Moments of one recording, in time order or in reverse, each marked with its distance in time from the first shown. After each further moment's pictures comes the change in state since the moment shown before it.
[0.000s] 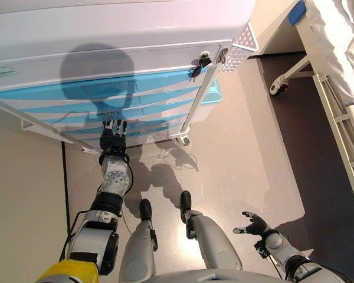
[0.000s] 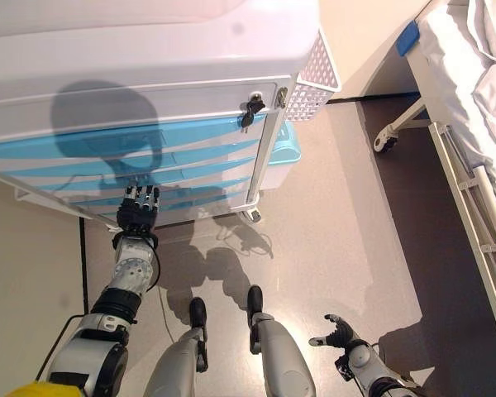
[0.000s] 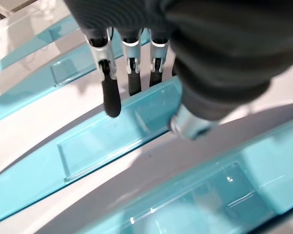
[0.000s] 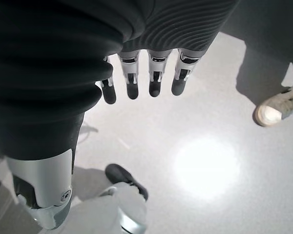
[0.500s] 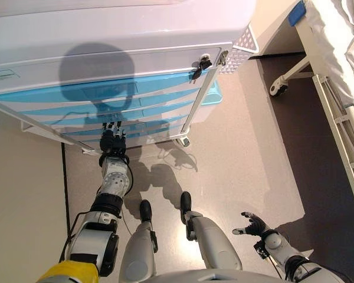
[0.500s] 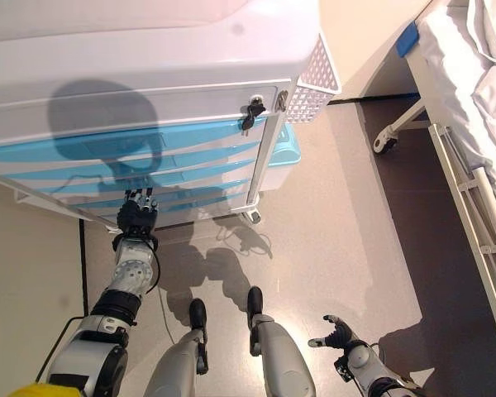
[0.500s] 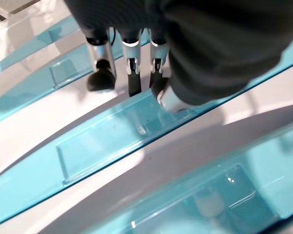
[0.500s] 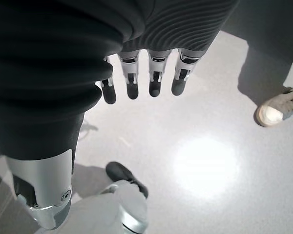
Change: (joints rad) left arm 0.001 0.000 -0.001 -0.001 0.002 0.000 -0.001; right arm 0.000 0.000 0.014 0.002 0.000 0.000 0.000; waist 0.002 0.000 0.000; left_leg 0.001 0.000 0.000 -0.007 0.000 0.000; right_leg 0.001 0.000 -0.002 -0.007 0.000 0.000
